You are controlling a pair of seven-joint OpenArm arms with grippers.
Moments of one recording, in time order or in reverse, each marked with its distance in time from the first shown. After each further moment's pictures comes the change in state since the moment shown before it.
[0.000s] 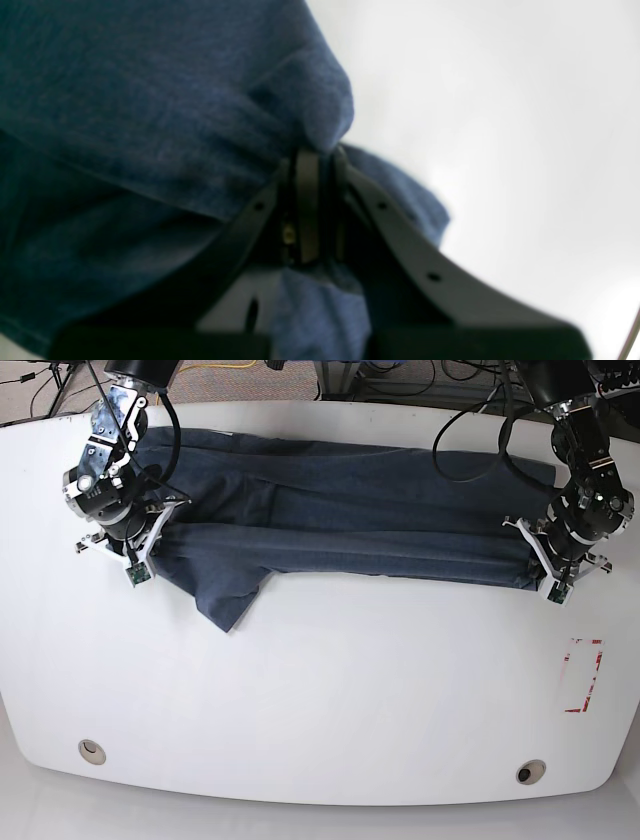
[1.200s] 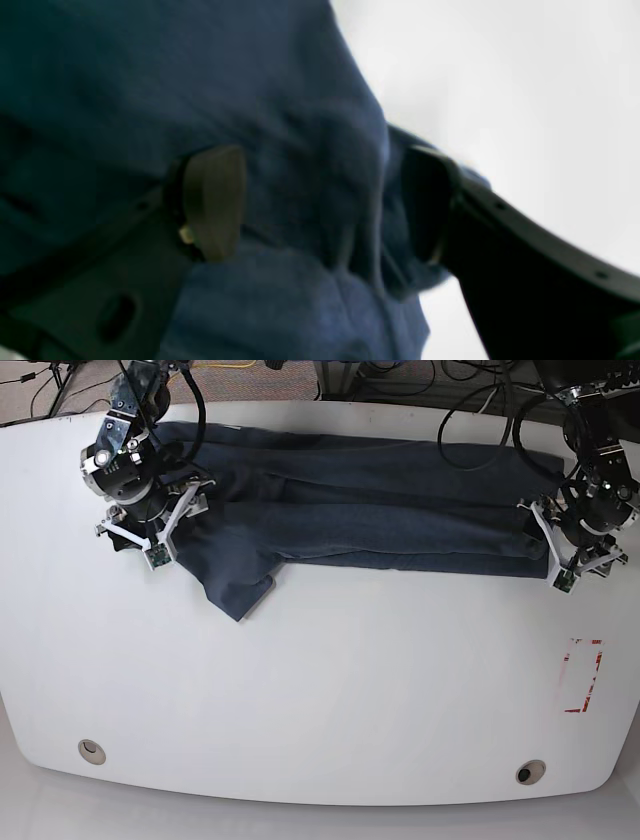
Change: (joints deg) left arm 2.6 -3.5 0.9 7.4 0.1 0.2 7.8; right arm -3.5 -5.0 -0.3 6.2 2.3 0.2 -0.5
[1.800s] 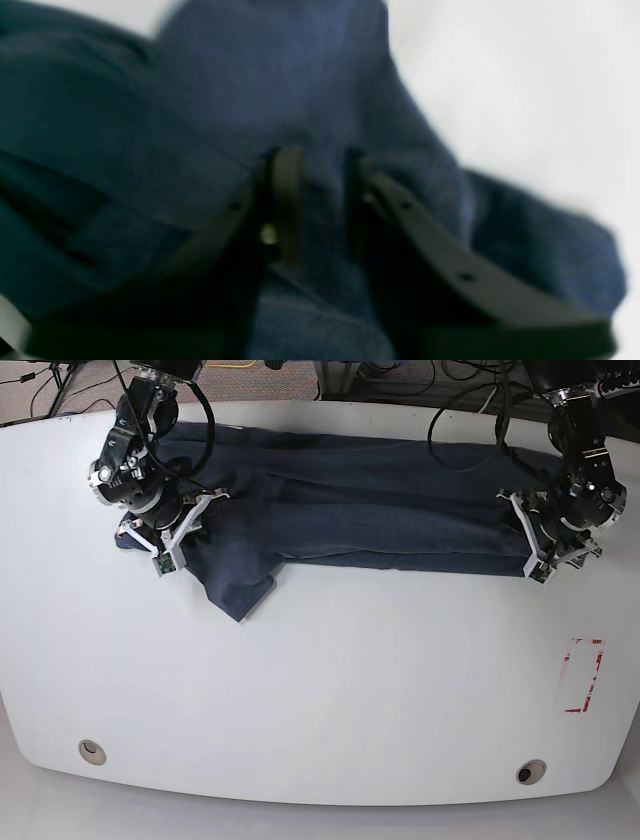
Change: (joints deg) left arm 0.0 2.5 2.4 -5.9 -0.6 -1.7 -0.5; right arm 2.4 -0.6 0.3 -11.3 7.5 -0.5 2.6
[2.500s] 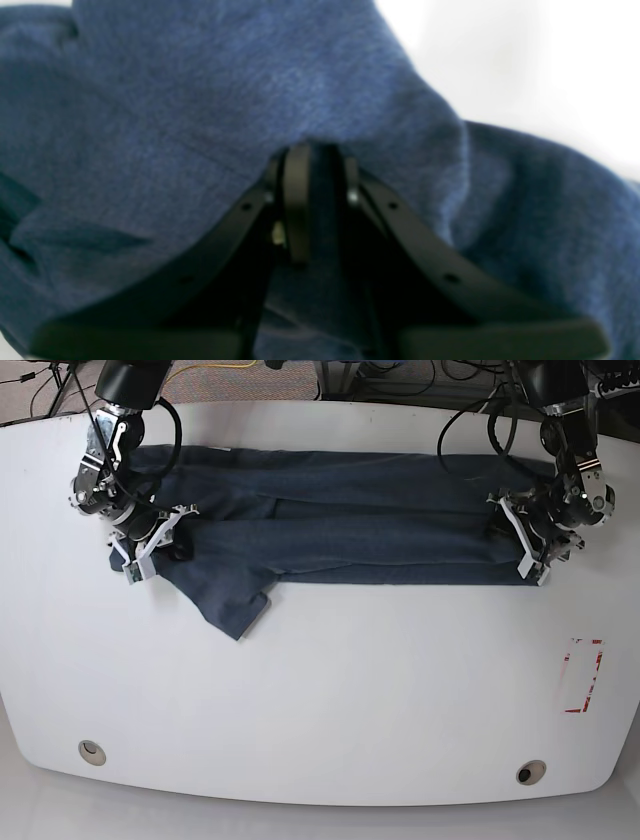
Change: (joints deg) left arm -4.5 1.3 -0.1 -15.2 -0.3 1.0 -7.8; right arm 6.6 11.8 -0.1 -25.9 4.6 1.5 18.2
